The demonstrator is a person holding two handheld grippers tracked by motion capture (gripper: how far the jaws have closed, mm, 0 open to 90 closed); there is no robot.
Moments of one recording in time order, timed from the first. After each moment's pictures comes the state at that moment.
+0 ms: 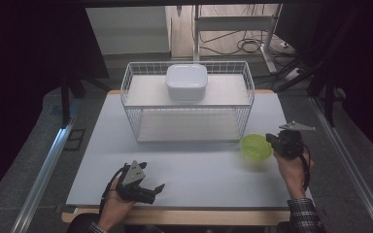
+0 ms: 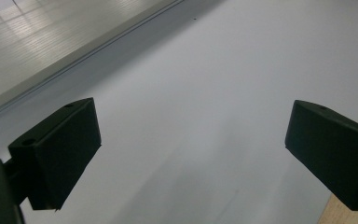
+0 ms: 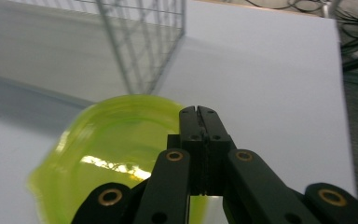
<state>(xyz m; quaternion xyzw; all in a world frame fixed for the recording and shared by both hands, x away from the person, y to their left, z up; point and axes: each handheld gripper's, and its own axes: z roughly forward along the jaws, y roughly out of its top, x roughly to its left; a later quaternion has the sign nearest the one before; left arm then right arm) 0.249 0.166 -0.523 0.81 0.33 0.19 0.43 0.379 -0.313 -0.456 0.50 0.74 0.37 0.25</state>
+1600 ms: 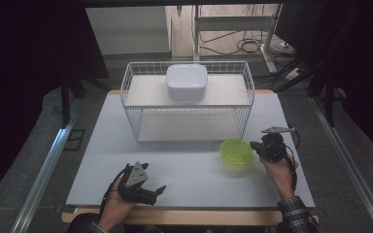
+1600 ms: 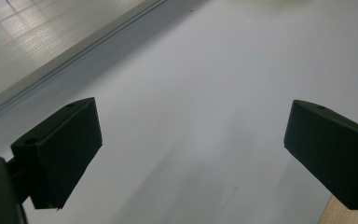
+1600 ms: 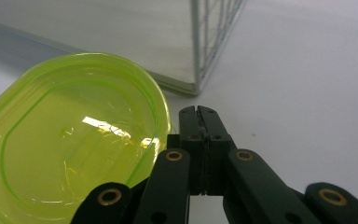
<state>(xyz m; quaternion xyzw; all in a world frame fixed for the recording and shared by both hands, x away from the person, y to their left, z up) 0.248 0.160 -0.525 0.83 0.32 0.20 0.42 0.385 -0.276 -0.483 0.47 0.79 0.35 0.18</state>
